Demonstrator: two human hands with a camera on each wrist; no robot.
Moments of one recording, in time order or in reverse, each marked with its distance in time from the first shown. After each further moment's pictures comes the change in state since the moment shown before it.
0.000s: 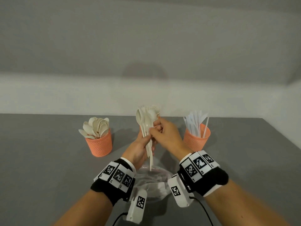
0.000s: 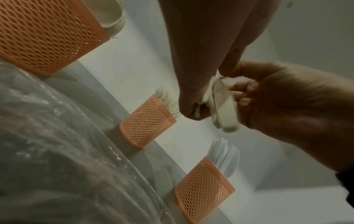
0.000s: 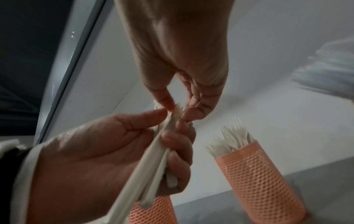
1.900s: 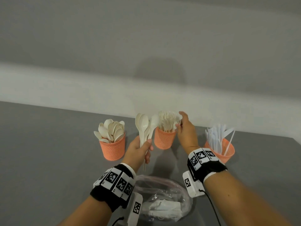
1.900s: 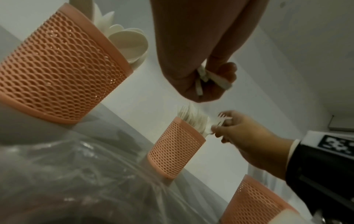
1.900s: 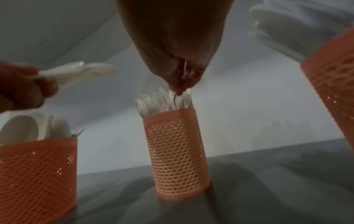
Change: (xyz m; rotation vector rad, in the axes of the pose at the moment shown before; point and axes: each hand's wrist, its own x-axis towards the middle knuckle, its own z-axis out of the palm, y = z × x) left_hand 0.013 0.003 -0.056 0.271 0.315 0.160; right_hand 0.081 0.046 0.008 -0.315 0.117 -0.086
